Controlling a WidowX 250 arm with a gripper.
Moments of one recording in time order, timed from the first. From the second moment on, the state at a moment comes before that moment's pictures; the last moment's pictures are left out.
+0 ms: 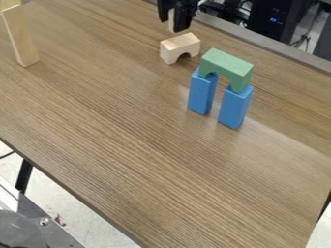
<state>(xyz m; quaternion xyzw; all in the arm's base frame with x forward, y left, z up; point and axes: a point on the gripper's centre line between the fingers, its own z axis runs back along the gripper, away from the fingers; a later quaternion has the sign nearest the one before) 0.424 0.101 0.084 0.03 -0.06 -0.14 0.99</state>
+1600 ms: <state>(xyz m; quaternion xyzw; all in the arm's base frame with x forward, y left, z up) 0.406 0.093 0.054 0.05 -0.04 -0.15 0.99</state>
